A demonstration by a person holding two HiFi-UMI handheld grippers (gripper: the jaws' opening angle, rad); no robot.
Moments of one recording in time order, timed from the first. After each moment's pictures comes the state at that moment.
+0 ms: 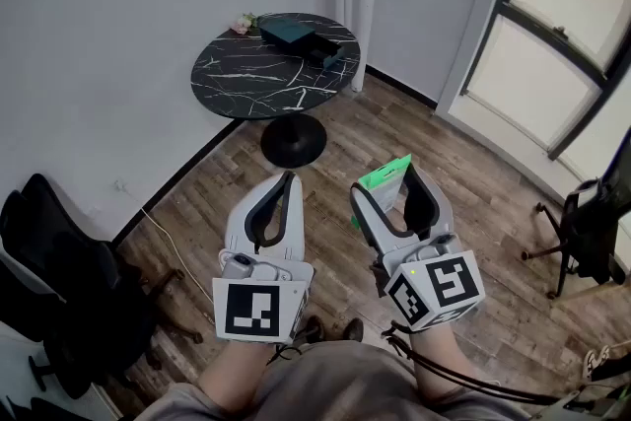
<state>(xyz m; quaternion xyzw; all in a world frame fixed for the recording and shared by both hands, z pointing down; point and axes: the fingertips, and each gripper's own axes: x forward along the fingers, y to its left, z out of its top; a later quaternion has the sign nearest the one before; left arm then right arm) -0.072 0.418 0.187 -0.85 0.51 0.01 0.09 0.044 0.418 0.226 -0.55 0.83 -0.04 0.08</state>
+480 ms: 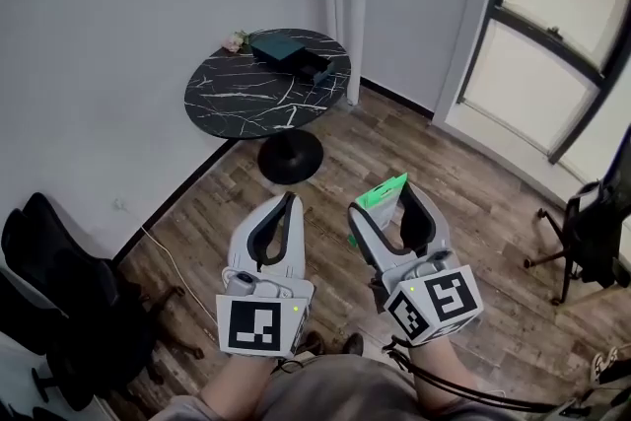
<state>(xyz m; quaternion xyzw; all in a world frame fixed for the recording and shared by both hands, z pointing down) -0.032 0.410 0.197 -0.86 0.51 0.00 0.08 0.080 0.412 0.233 -0.55 0.83 -0.05 0.09</state>
